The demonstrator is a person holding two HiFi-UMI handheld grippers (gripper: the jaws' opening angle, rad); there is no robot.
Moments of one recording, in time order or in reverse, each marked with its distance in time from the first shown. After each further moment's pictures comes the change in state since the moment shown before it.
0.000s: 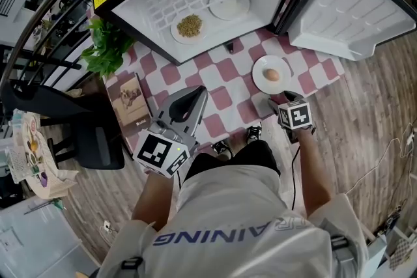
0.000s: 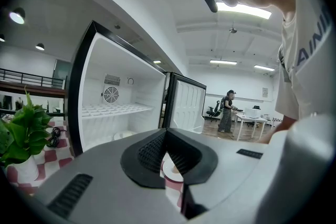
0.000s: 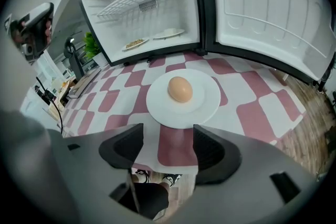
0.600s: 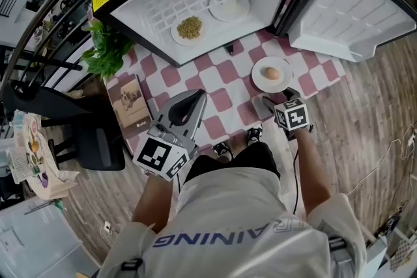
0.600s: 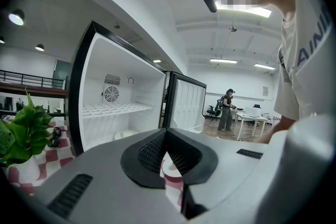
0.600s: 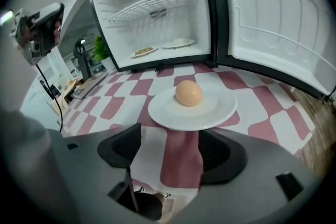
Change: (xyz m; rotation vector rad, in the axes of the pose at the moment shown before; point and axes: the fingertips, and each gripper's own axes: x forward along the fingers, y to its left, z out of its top) left arm -0.001 -0.001 -0.002 0.007 0.010 0.006; right arm 0.012 0.011 0.022 -0.100 -0.106 0.040
